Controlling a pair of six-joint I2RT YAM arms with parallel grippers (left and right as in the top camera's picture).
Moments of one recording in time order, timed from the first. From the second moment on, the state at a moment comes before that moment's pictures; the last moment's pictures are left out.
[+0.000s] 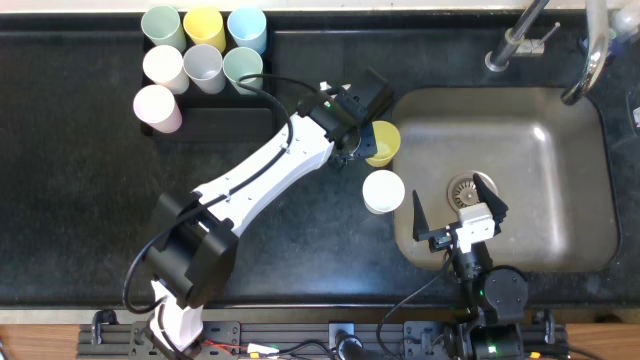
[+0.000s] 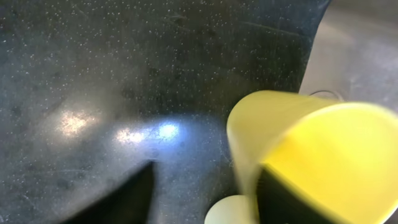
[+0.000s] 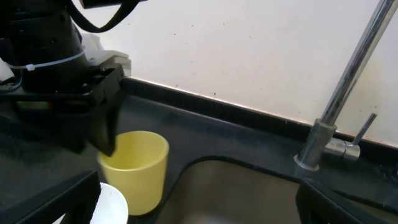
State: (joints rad) left arm -0.74 2.03 1.69 -0.91 -0.04 -0.92; right arm 0.11 0.01 0.02 -0.01 -0.15 -0.14
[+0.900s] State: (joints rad) left arm -0.07 1.65 1.74 -1.22 -0.07 -0.91; right arm 0.11 0.01 0.02 -0.01 -0.15 -0.14
